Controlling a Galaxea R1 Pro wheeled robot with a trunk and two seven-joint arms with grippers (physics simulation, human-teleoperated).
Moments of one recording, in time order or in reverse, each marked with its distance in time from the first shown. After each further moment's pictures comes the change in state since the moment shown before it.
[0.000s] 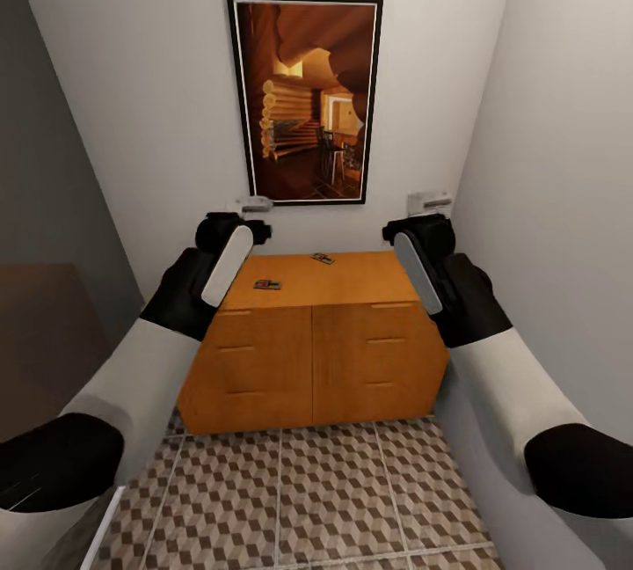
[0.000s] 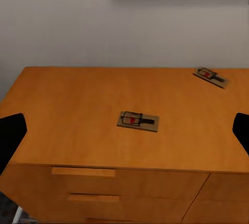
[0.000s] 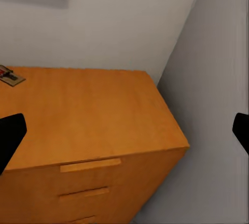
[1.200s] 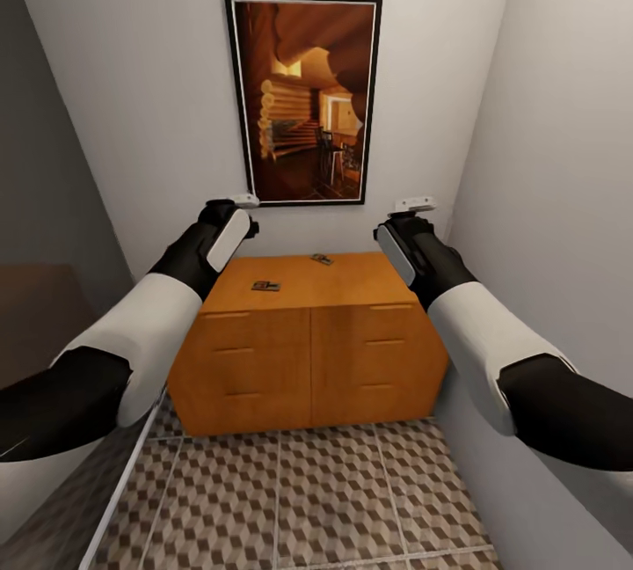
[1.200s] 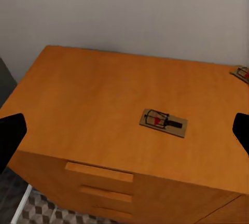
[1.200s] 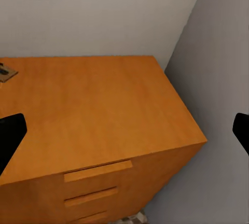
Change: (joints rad) left arm -0.196 -0.006 0.052 0.450 0.004 -0.168 -0.015; right arm -0.202 0.067 -0.017 0.561 -0.003 -0.280 0.045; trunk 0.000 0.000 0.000
